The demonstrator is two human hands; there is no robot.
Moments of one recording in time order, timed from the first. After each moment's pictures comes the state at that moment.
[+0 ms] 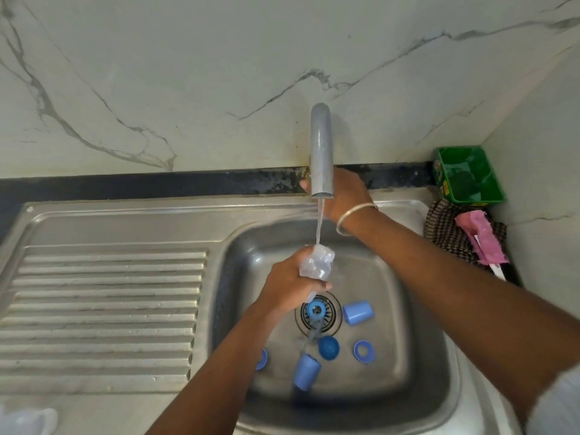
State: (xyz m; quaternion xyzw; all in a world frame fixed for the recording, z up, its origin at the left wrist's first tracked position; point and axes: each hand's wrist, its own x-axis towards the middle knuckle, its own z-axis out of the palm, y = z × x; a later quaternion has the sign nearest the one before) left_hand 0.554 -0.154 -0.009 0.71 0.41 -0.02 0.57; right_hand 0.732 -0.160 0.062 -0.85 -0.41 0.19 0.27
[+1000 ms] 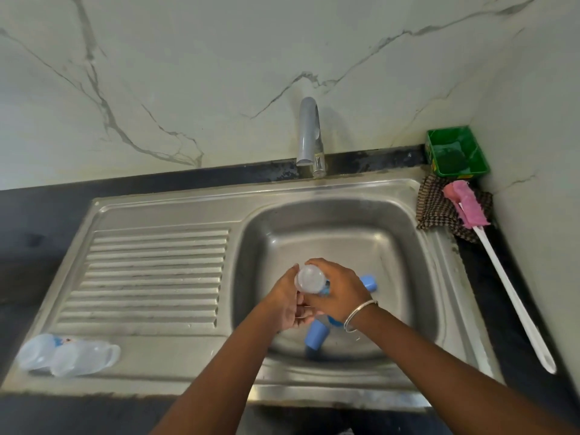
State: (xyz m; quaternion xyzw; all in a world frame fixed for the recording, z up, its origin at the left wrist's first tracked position) left_hand 0.503 -0.221 0.006 0.34 0.61 -0.11 0.71; right_hand 0.603 -0.319 -0.012 -0.74 -0.40 0.35 0.40
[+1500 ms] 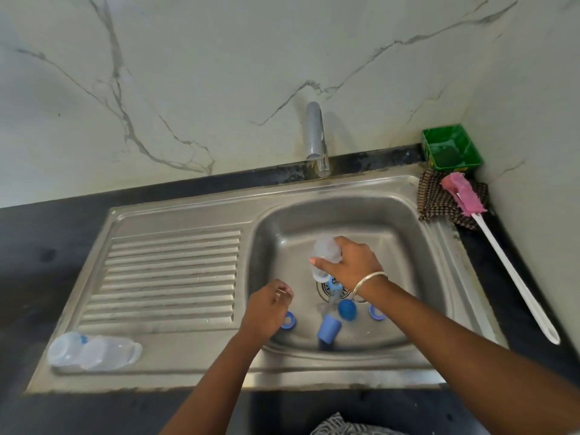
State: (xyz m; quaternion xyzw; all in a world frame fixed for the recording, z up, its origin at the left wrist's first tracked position) left_hand 0.414 -0.215 0.001 0.74 0.50 0.03 0.45; right_hand 0.609 -0.307 0.017 -0.83 -0.37 0.24 0.35
